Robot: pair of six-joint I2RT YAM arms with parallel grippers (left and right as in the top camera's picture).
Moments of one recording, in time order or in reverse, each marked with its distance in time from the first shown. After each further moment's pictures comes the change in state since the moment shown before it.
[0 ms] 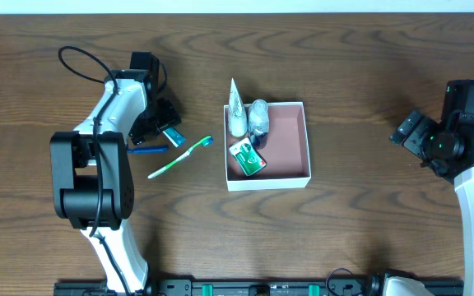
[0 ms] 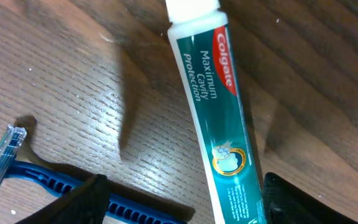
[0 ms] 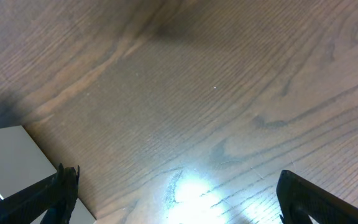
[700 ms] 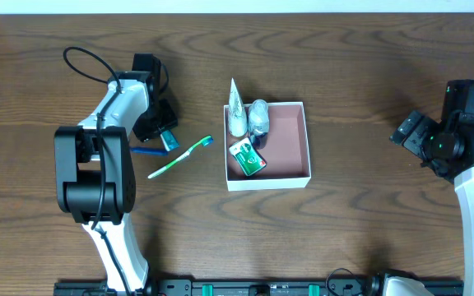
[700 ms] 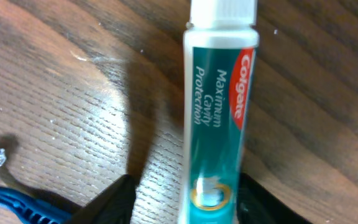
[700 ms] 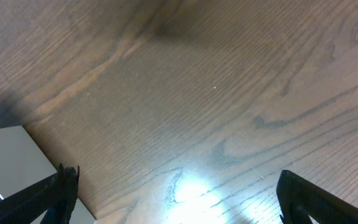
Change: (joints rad) left arm 0.000 0.038 0.000 0.049 0.004 0.023; right arm 0.000 0.000 0.000 0.000 0.000 0.000
